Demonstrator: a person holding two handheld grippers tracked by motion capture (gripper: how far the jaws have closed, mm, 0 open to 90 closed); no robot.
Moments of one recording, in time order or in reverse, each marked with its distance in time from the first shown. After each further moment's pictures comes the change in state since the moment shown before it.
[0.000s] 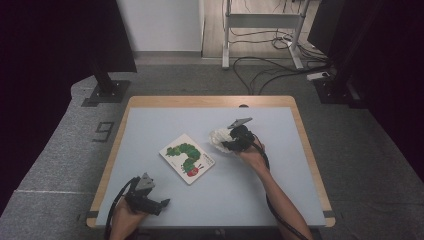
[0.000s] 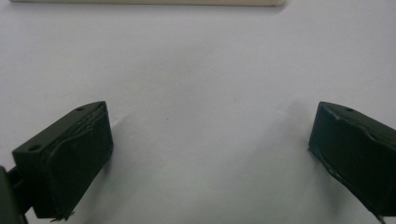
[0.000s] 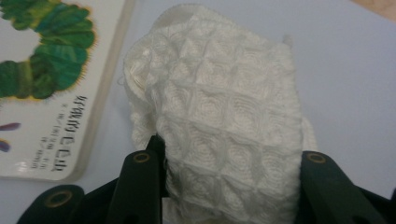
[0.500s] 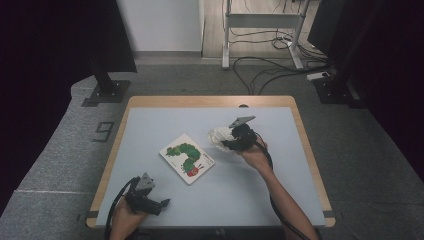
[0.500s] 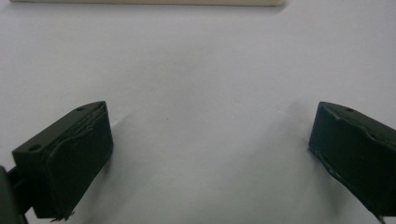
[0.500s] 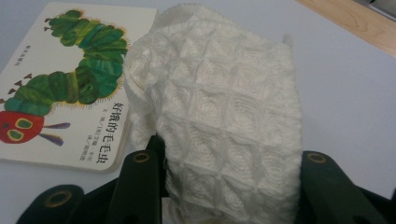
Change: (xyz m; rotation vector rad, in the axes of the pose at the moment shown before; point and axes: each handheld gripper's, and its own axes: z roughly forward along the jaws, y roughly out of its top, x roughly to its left) left arm 0.000 0.000 0.000 0.000 0.000 0.000; right arm 0.008 0.009 -0.027 -0.034 0.024 -0.038
